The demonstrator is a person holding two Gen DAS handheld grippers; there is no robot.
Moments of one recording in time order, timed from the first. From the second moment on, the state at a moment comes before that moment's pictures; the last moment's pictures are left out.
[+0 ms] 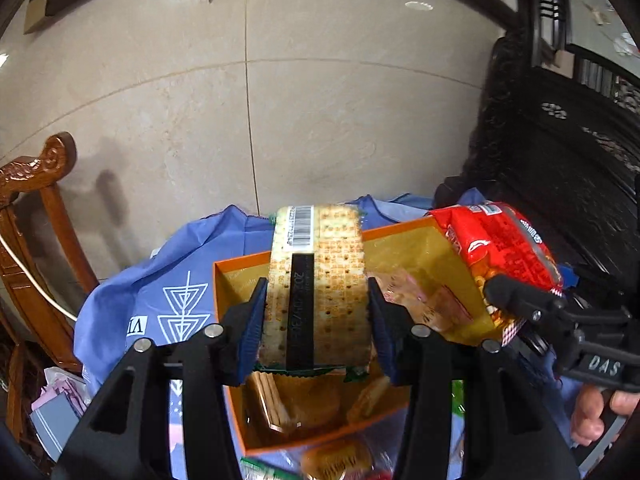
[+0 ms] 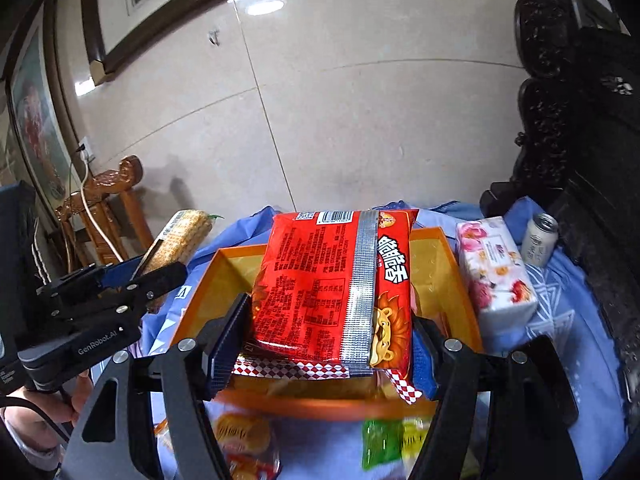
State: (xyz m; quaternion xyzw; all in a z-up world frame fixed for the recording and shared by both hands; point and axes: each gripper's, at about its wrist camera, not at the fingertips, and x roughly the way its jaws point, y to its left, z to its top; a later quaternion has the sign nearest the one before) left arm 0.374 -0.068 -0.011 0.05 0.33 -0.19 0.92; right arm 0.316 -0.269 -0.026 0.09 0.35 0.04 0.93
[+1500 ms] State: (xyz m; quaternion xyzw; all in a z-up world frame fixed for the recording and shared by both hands) left arm 0.156 0.041 -0.110 -0.03 0.40 -0.10 0.91; right arm 0.147 -0.273 -0.185 0.00 0.50 0.08 0.86
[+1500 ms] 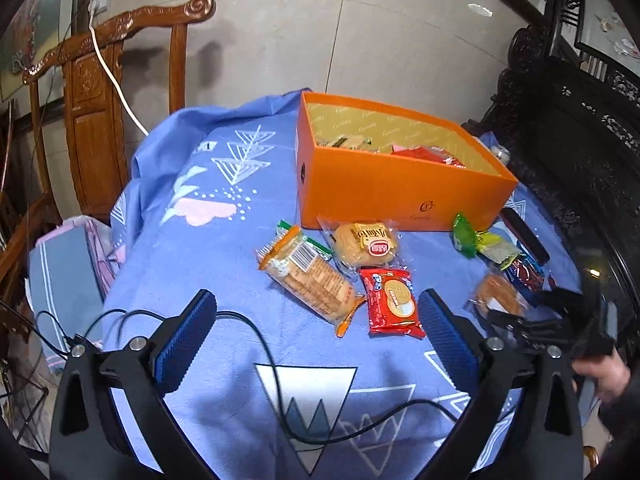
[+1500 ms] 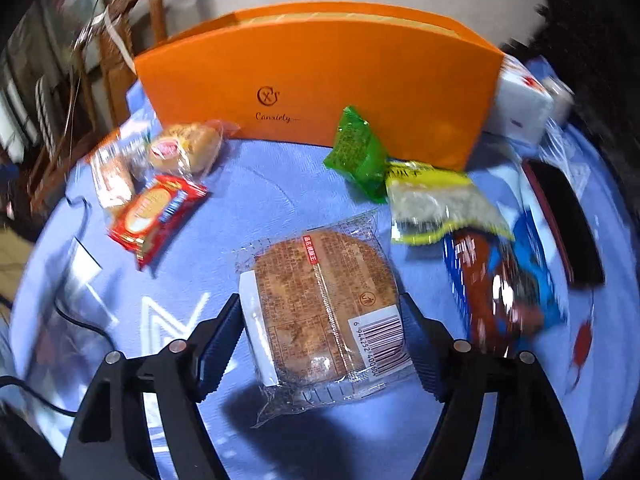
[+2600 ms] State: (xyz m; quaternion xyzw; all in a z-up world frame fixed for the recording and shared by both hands) left arm 0.248 0.007 -0.206 -0.10 0.50 0.04 0.86; right arm 0.104 -0.244 -0.127 0.09 0.42 0.06 0.90
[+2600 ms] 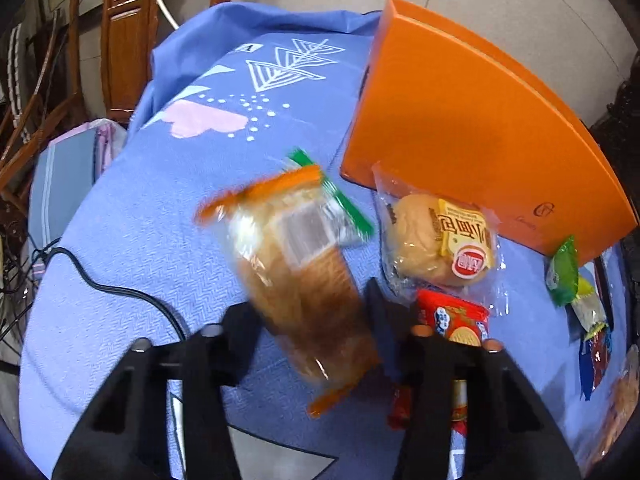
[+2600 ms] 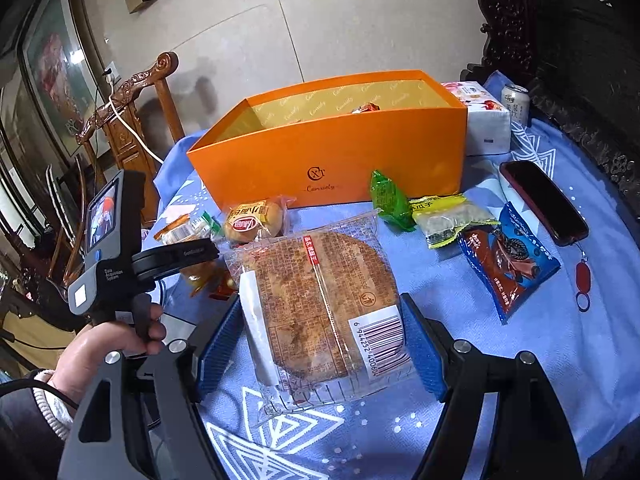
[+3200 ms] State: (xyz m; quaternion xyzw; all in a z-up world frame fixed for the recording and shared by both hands) left arm 0.211 0.023 -0.178 -0.12 0.46 -0.06 0.88; right arm 0.088 -0.236 -0.114 0.08 0.41 0.05 0.91
